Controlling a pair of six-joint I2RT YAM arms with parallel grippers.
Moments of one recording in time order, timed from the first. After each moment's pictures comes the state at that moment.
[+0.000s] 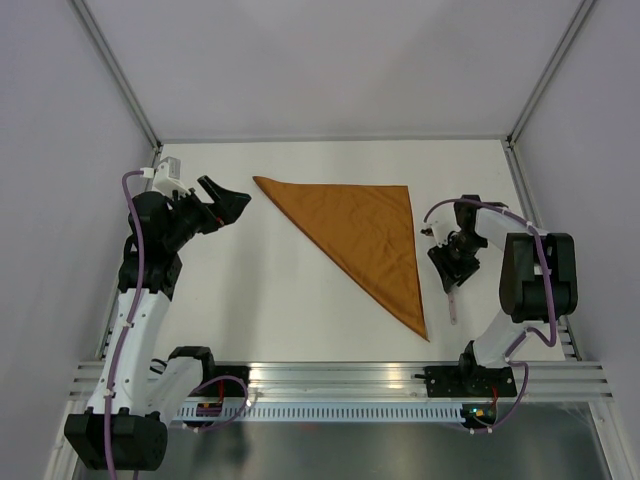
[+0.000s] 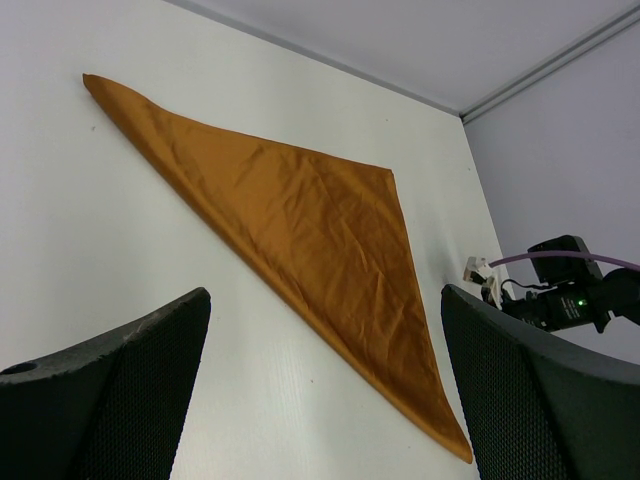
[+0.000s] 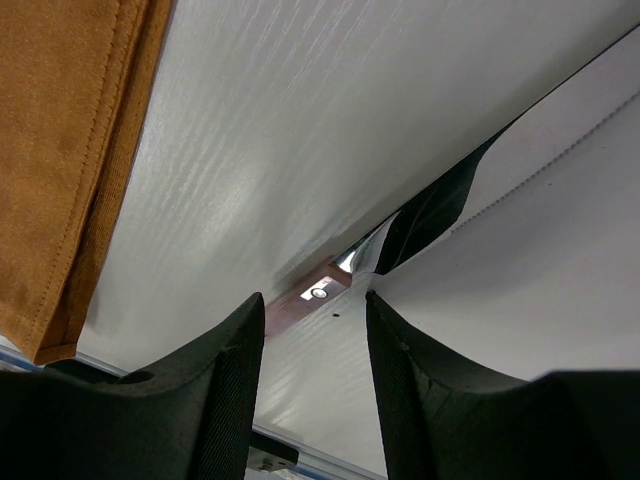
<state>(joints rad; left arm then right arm) -0.01 0.88 0.89 -0.24 0.40 -0.57 -0.03 1.73 1.02 -0.93 -0.18 -0.57</state>
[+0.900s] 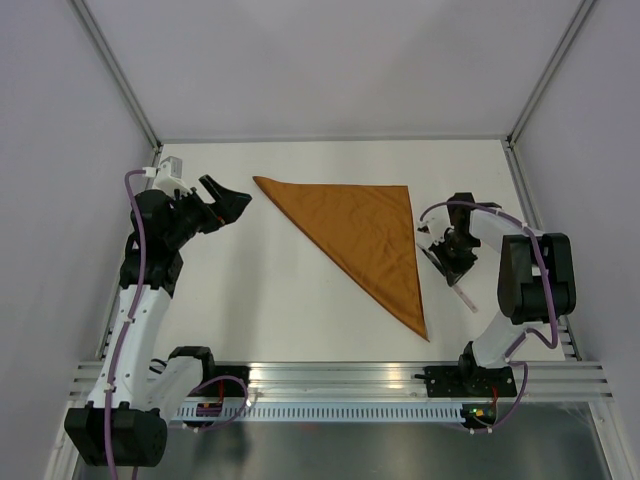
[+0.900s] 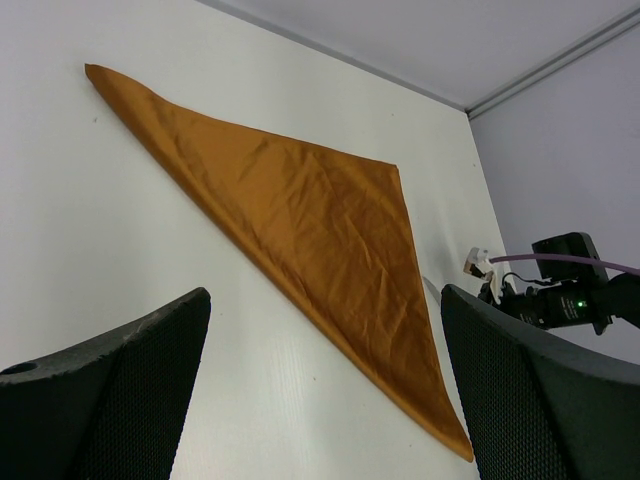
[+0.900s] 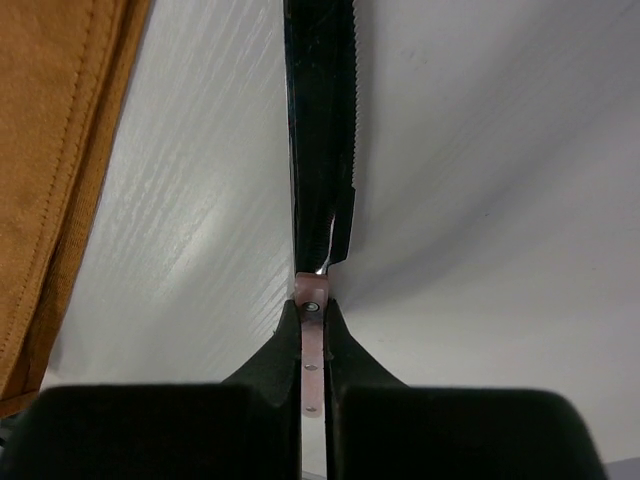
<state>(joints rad) -0.01 0.91 0.89 -0.24 0.40 -0.57 0.02 1.71 1.00 -0.86 -0.08 -0.54</state>
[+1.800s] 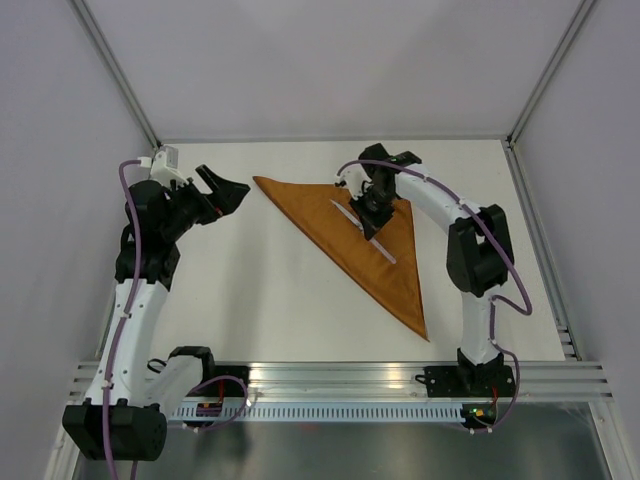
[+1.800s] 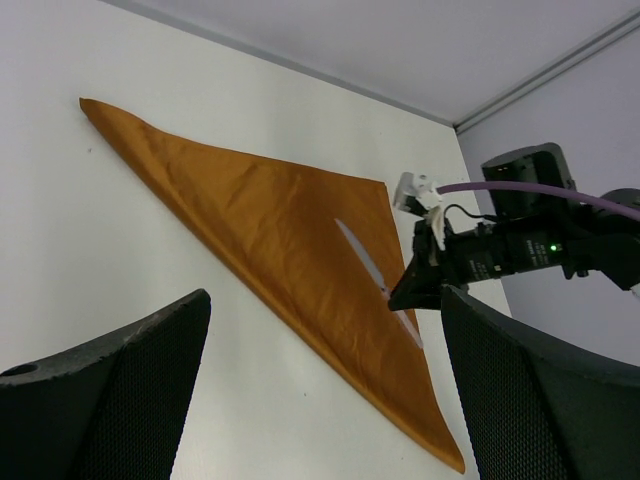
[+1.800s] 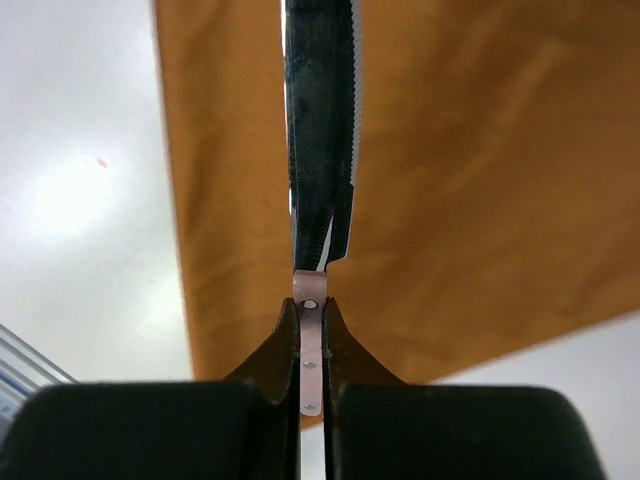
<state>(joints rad) -0.01 0.94 0.97 -0.25 0.40 -0.57 0.43 2.01 1.71 -1.04 -0.26 -0.34</state>
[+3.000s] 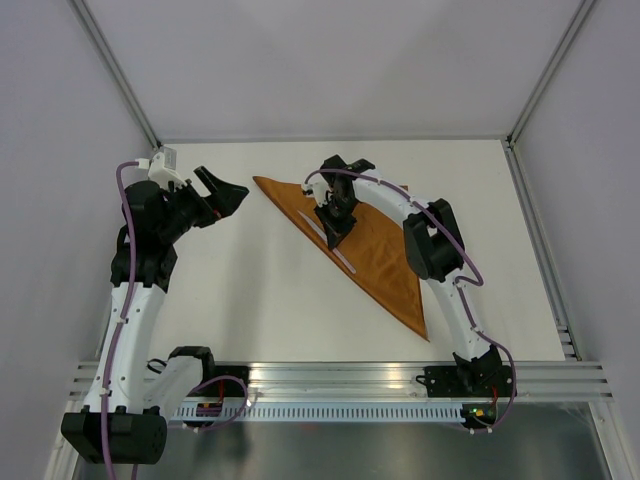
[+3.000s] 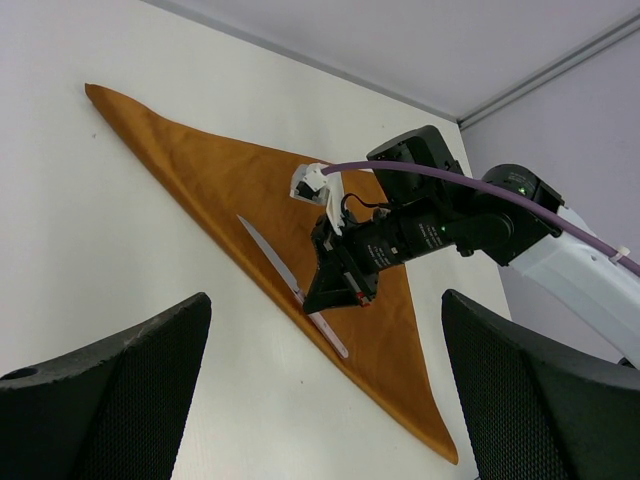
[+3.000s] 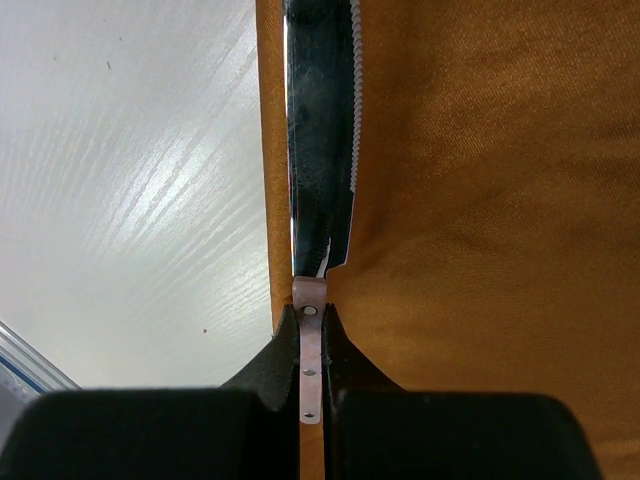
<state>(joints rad) -0.01 0.92 1.01 -0.34 0.39 -0.57 0.59 2.40 2.08 -1.08 -0.38 -0.11</state>
